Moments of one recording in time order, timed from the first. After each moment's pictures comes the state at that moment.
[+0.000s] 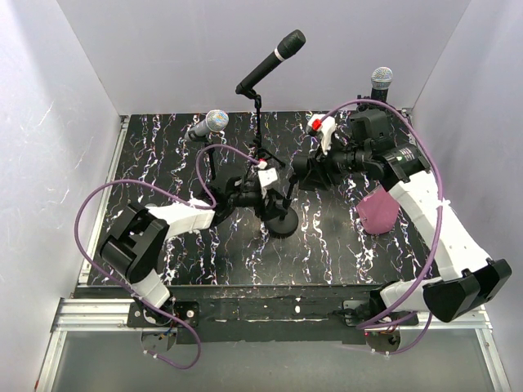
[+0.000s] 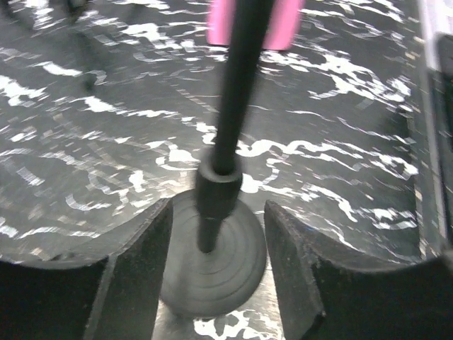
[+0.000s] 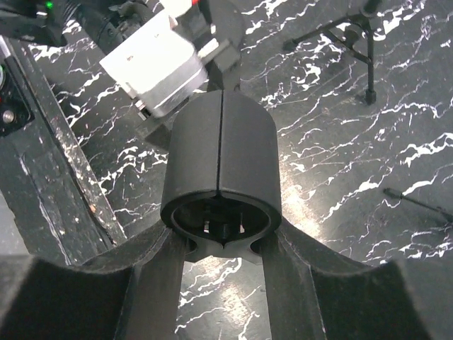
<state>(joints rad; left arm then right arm) -0.64 1.65 0.85 0.48 0.67 0.15 0.46 1.32 1.51 -0.90 -0.55 -0.29</state>
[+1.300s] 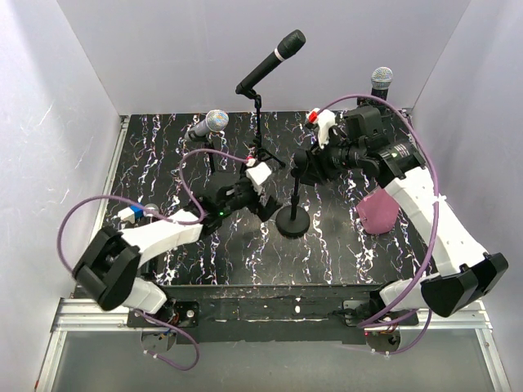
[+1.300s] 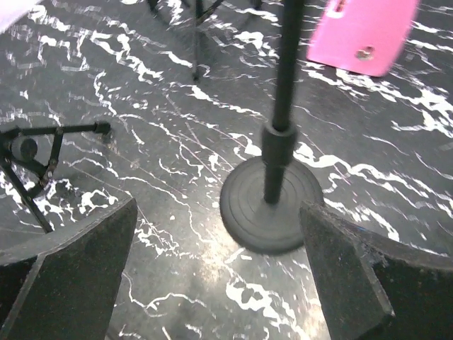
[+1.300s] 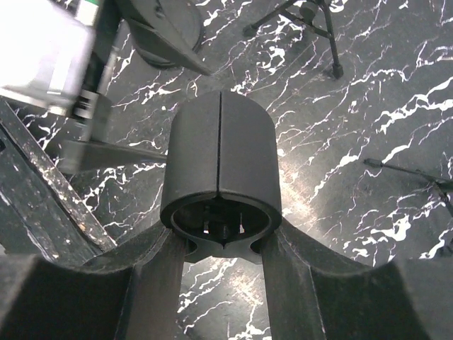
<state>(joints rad) -0.72 1.49 0.79 0.43 0.26 0.10 0.49 1.35 1.56 -0.92 -0.37 -0.20</state>
